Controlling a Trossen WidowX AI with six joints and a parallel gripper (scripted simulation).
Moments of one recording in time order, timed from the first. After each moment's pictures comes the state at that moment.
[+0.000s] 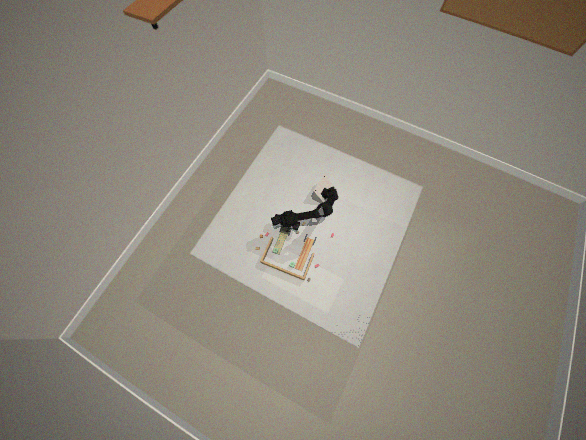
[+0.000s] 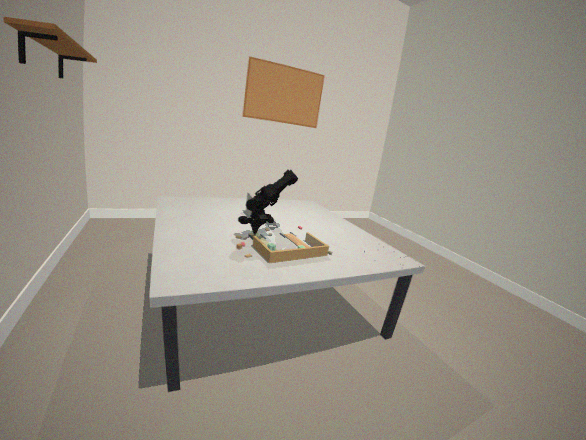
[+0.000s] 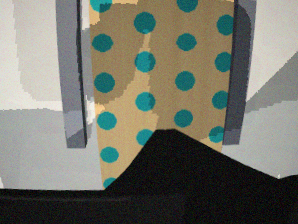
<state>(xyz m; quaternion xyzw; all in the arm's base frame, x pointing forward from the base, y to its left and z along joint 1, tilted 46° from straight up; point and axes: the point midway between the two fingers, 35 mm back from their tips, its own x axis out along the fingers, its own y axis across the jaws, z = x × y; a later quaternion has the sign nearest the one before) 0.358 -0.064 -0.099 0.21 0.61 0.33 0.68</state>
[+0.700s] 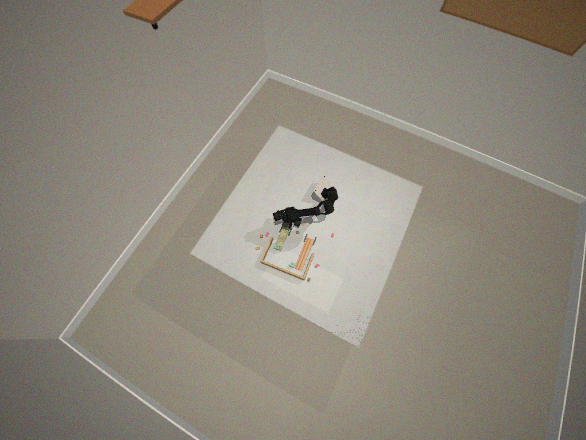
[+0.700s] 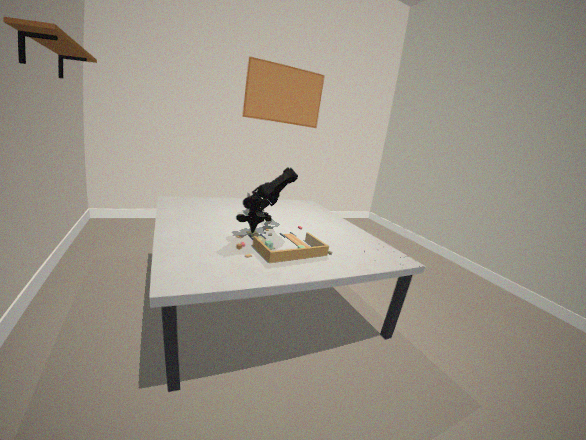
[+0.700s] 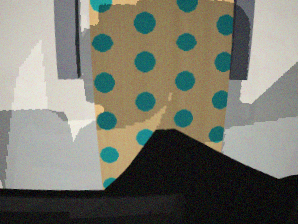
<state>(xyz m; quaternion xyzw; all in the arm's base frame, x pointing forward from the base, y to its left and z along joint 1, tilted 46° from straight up) 0.329 -0.068 -0.103 0.21 0.61 0.33 0.69</state>
